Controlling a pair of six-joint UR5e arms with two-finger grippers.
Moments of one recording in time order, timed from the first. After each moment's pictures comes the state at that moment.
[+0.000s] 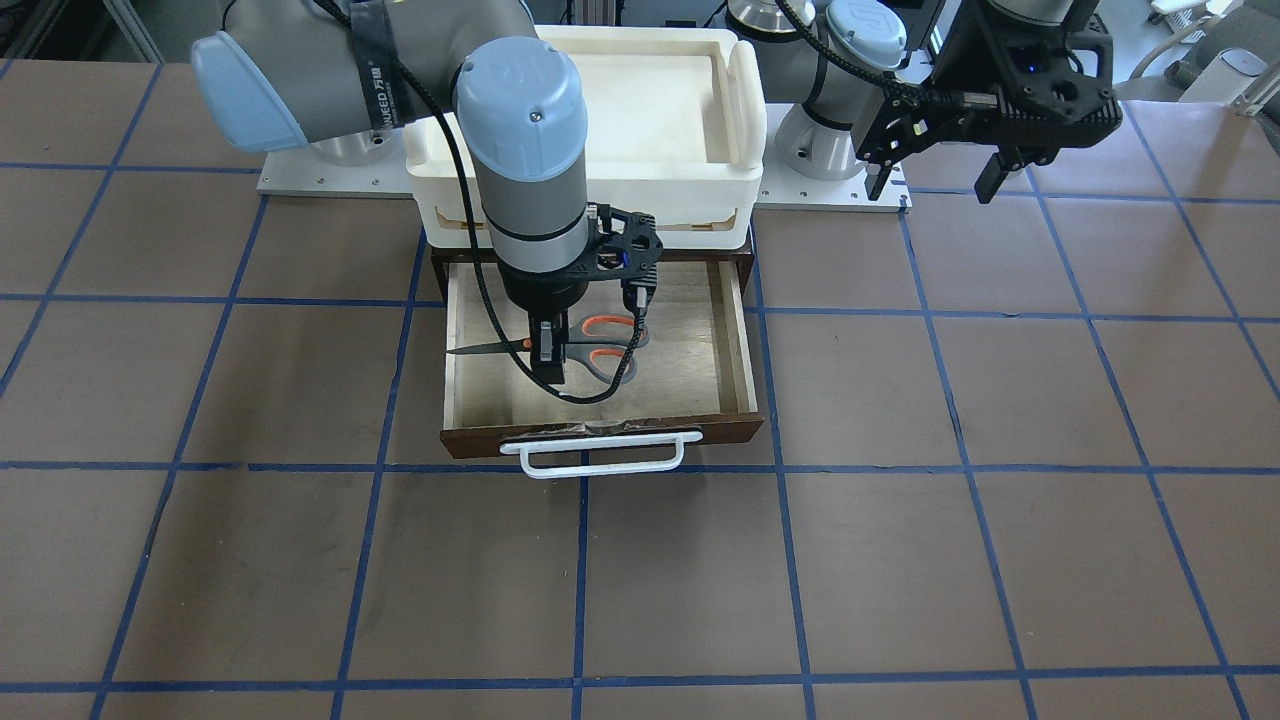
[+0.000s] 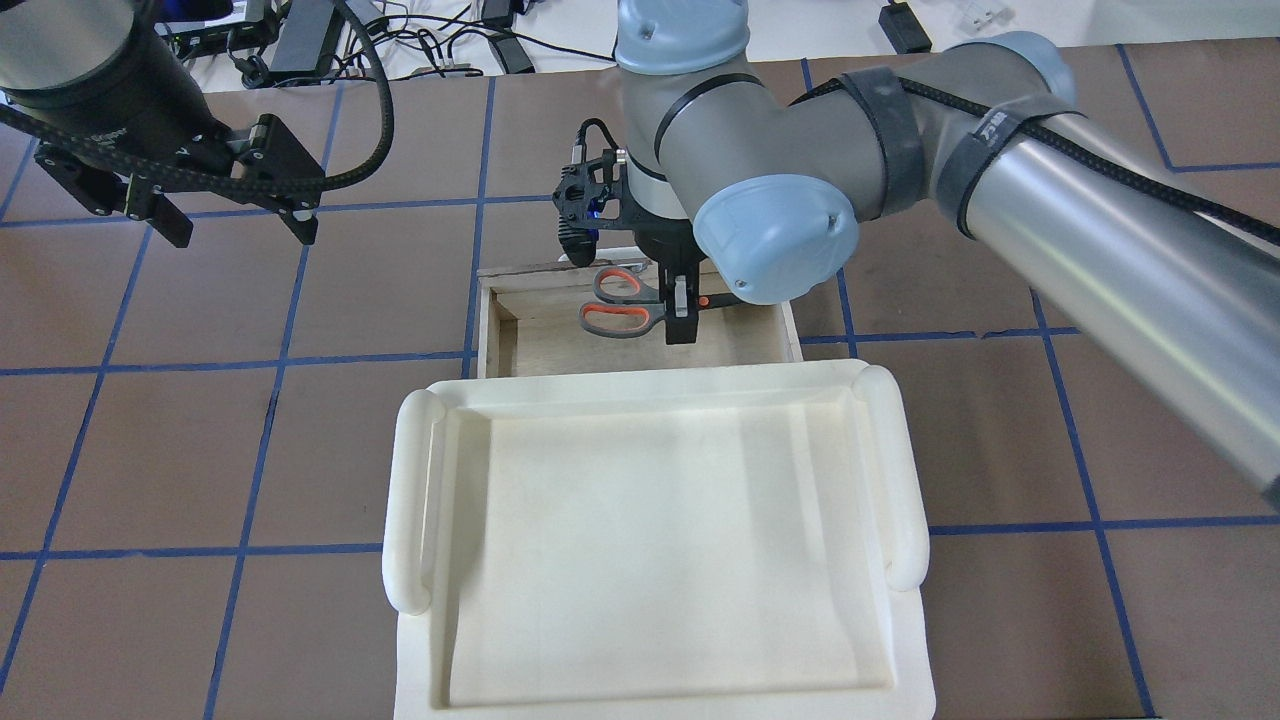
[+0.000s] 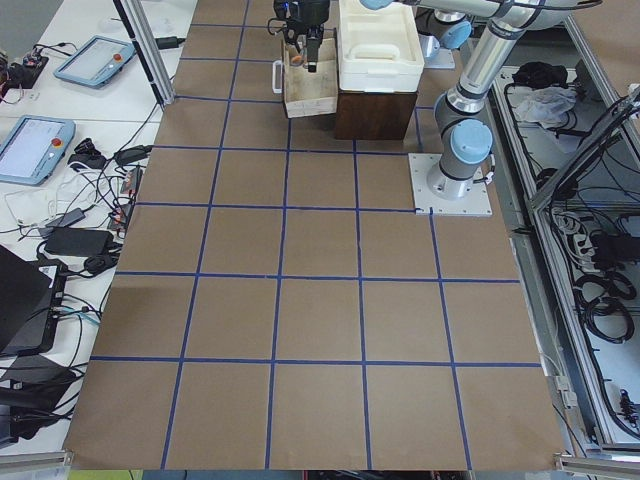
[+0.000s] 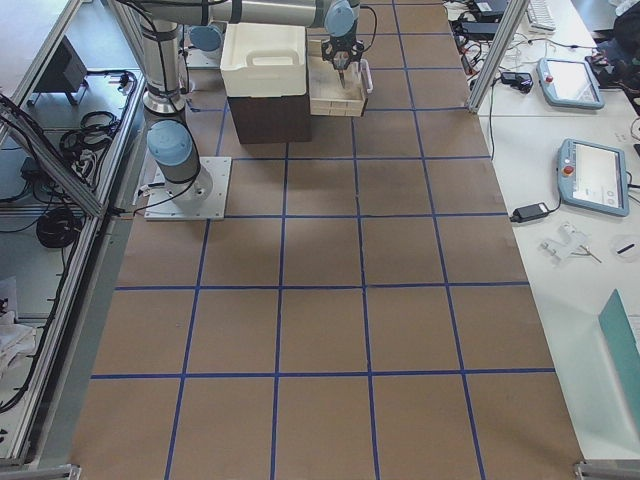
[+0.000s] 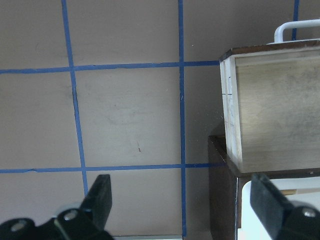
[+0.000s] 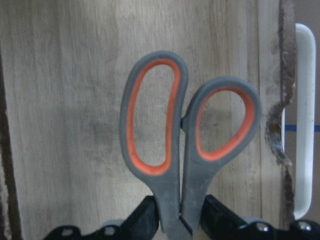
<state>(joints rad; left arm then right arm) -1.51 -1.49 -1.50 -1.71 1.60 0.06 1.95 -1.29 1.56 -1.81 -1.54 -1.20</state>
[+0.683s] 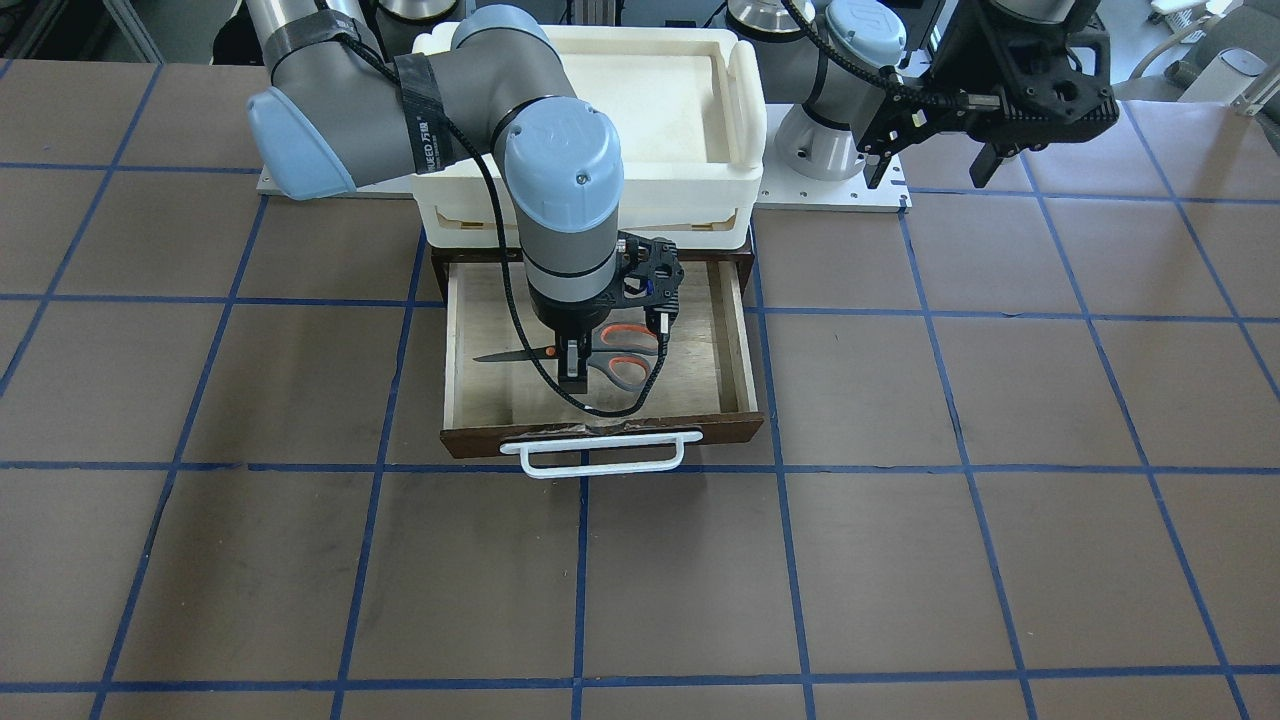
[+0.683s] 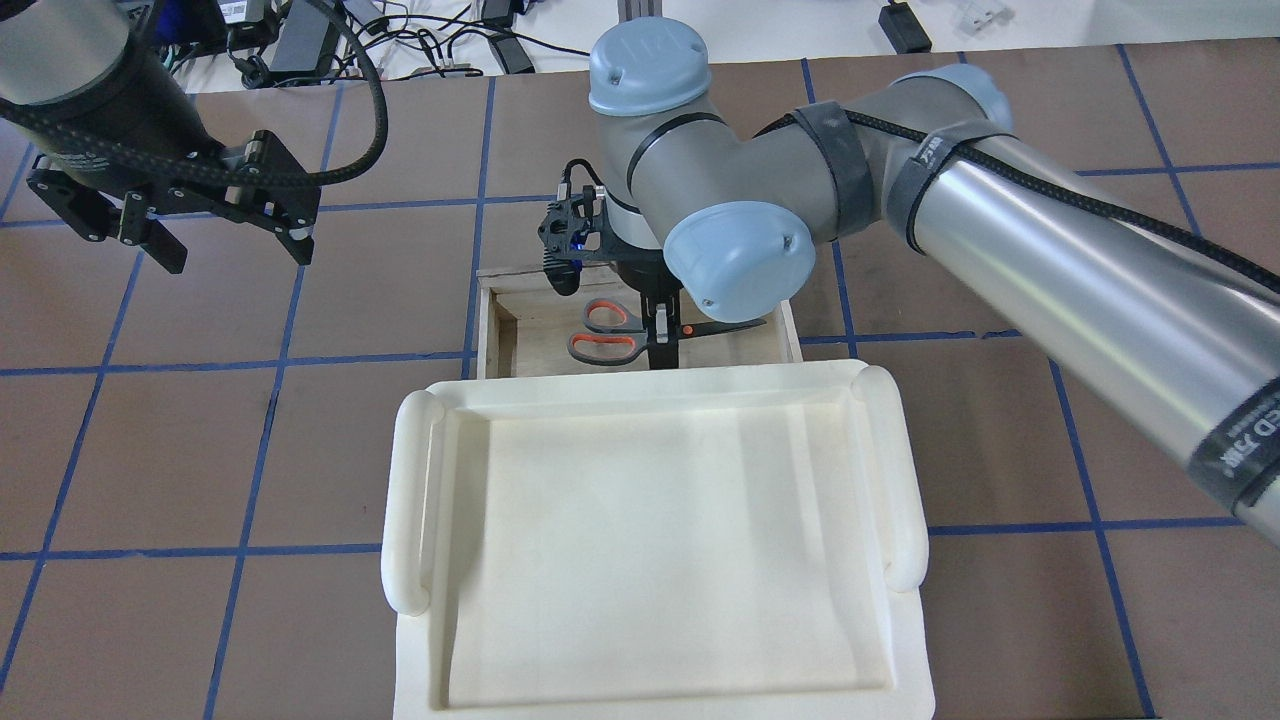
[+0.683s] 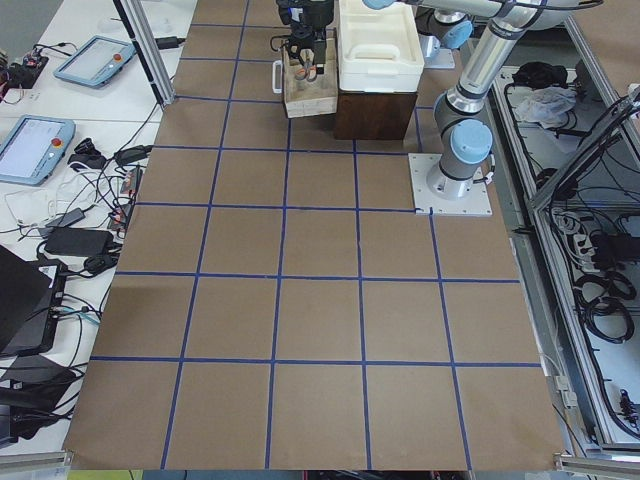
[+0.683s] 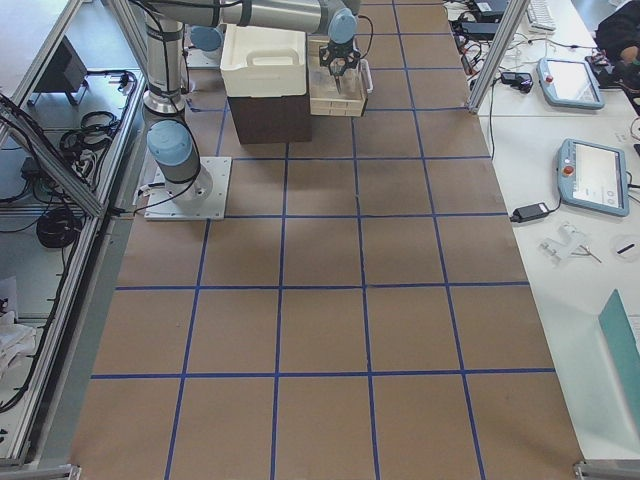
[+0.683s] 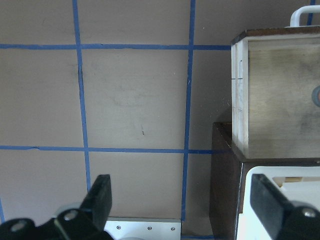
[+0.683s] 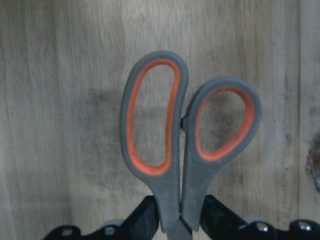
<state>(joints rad) -1.50 -1.48 -1.50 -1.77 1.60 0.03 1.97 -1.23 1.56 -1.82 -1.53 -1.17</state>
